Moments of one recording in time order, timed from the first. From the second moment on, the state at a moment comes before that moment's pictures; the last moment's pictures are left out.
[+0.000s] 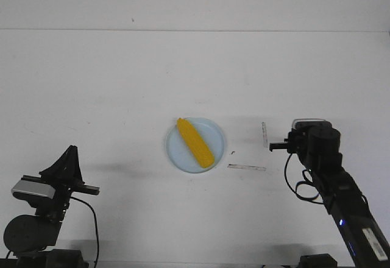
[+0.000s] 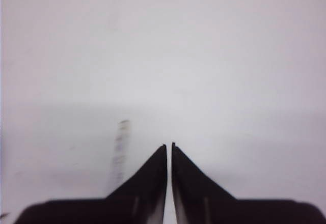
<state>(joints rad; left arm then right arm) -0.03 0.21 0.38 0.12 0.10 -0.01 0.07 1.05 0.74 -0.25 0.02 0.07</state>
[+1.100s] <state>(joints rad) -0.03 0.21 0.38 0.12 0.10 -0.01 -0.07 0.08 0.46 -0.24 0.03 0.07</state>
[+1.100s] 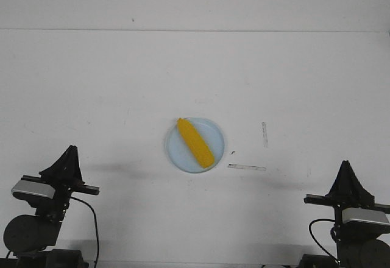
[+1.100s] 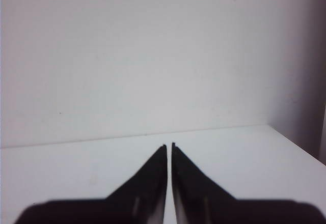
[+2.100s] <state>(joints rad) -0.03 0.16 0.34 0.05 -0.07 -0.01 -0.07 0.08 0.46 -0.24 0.03 0.07</state>
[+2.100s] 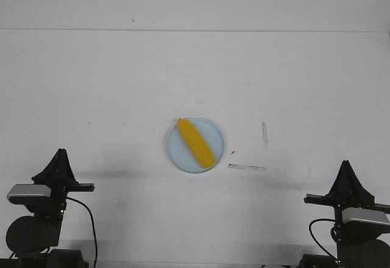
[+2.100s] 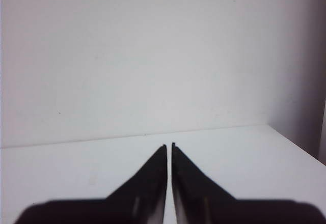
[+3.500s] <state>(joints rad) -0.03 0.01 0.03 0.19 0.00 -0.01 -0.07 0.08 0.46 -0.24 0.03 0.07</state>
